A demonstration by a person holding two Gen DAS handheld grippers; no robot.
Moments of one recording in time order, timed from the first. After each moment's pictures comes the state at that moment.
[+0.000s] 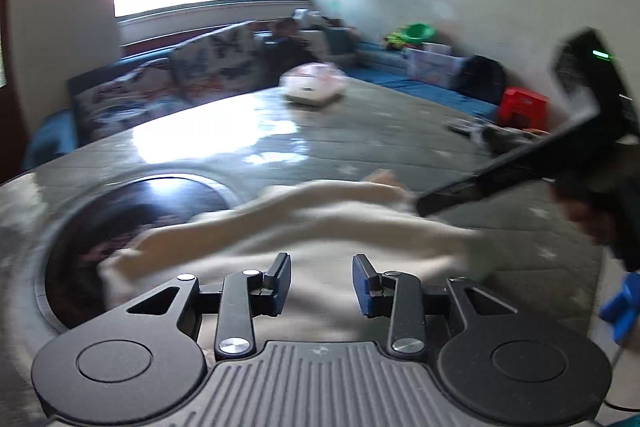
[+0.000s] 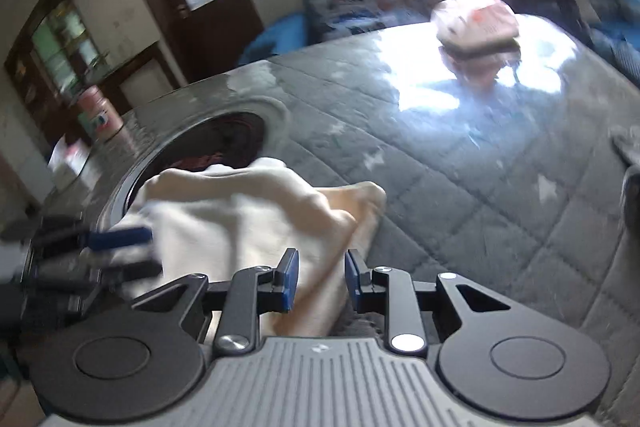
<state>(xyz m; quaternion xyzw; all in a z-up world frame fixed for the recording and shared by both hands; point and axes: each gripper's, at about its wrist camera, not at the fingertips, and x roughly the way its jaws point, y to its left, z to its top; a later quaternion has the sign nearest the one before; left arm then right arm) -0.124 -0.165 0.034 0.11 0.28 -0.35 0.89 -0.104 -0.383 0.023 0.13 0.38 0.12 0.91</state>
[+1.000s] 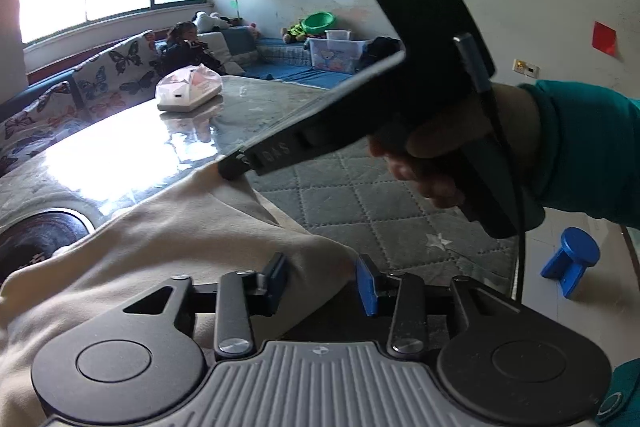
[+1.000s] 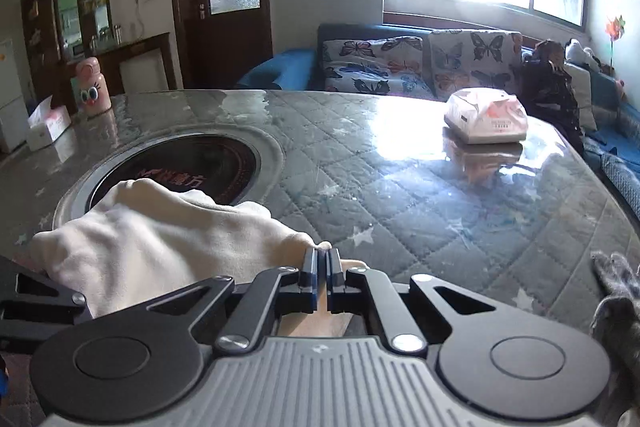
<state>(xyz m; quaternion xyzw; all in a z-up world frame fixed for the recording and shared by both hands) -0.147 -0.229 0.022 0.14 0.27 -0.46 0.84 -0.089 -0.356 0.037 -0.02 0.31 0.11 0.94</state>
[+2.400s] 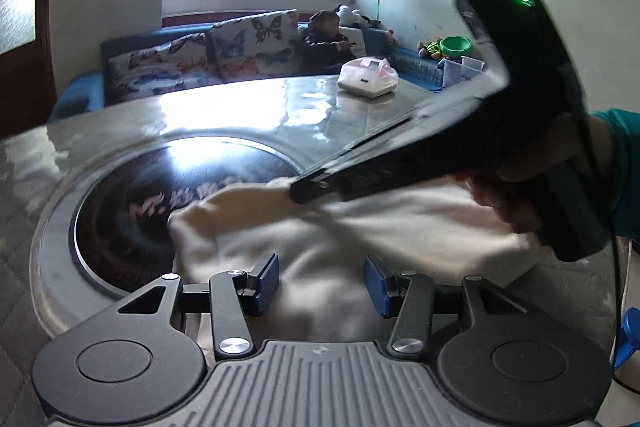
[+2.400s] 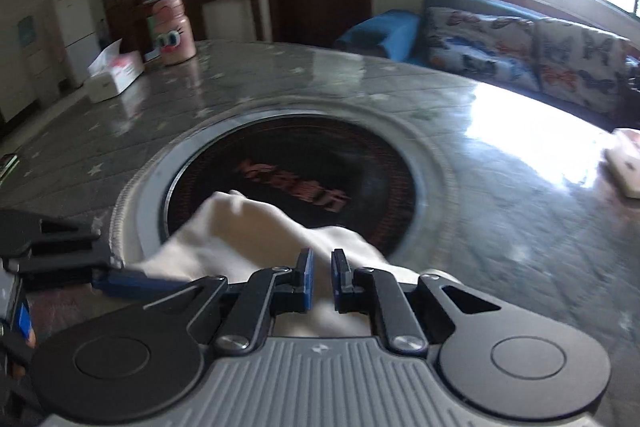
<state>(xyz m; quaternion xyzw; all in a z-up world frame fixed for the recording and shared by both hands) -0.096 -0.100 0.021 0.04 0.30 -0.29 0.91 -0.008 -0.223 0.032 -0.07 0.38 0.25 0.89</state>
